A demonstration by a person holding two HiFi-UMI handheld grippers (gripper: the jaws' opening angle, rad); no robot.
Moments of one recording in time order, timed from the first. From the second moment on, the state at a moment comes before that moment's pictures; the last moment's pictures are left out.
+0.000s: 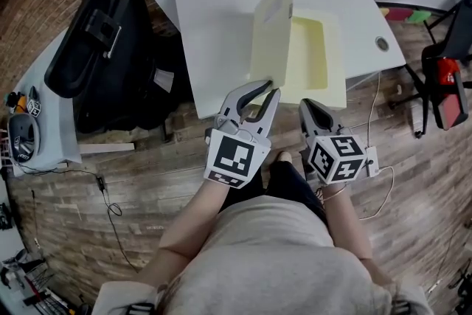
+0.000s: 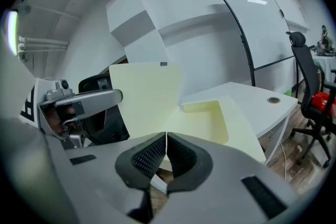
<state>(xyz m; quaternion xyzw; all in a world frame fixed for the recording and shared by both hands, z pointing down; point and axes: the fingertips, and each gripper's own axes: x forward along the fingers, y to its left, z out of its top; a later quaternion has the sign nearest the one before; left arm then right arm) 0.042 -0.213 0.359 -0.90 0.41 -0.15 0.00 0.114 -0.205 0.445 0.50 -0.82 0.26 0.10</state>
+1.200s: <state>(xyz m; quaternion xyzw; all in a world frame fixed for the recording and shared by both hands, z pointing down) -0.086 -0.214 0.383 -0.86 0.50 -0.05 -0.13 0.057 -0.230 0.482 0.48 -0.82 0.28 0.15</state>
